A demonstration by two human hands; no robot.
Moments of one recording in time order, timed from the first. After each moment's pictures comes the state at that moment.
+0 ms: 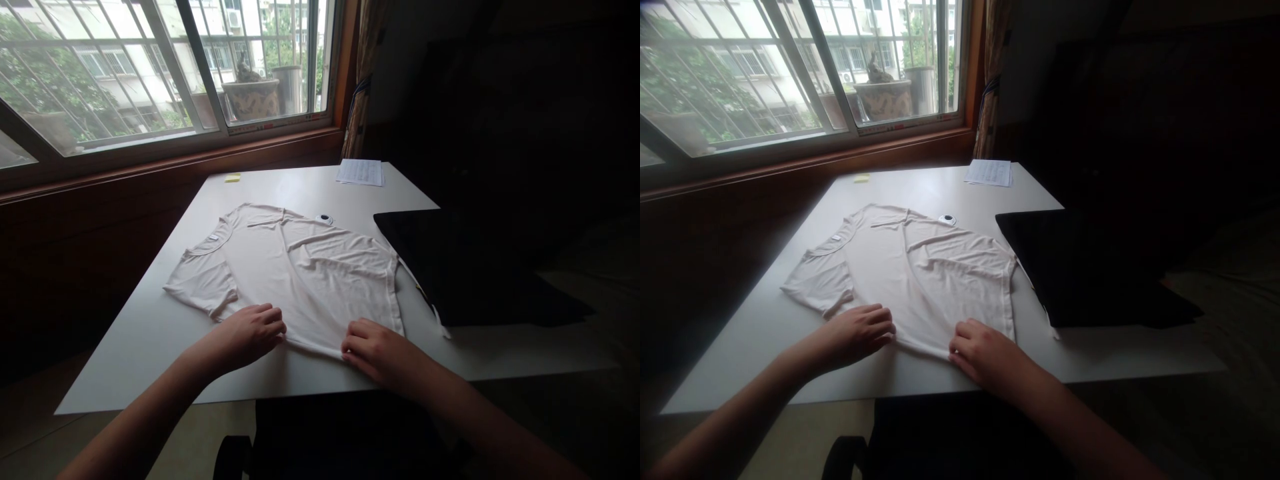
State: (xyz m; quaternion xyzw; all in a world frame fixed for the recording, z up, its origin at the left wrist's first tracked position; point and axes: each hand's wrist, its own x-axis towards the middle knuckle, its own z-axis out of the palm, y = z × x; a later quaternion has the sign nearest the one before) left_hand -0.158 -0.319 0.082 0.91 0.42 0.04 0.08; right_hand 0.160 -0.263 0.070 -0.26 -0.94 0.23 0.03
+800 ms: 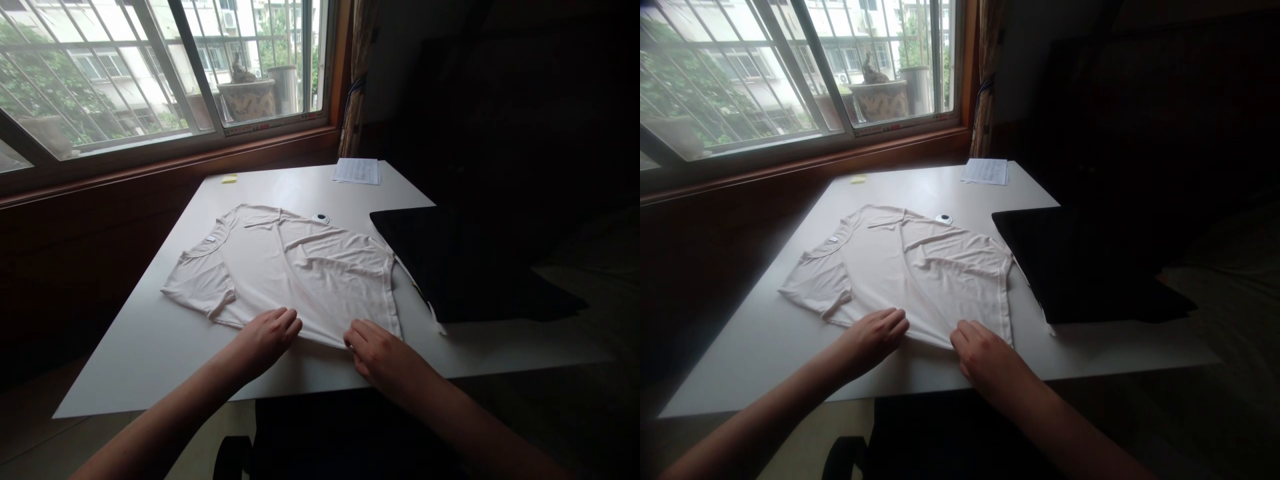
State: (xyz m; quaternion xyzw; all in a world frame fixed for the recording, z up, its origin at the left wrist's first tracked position) left_hand -0.116 -0.314 0.062 0.90 0.43 0.02 -0.05; right_hand 0.160 -0.278 0.055 -0.30 -0.95 0.08 0.07
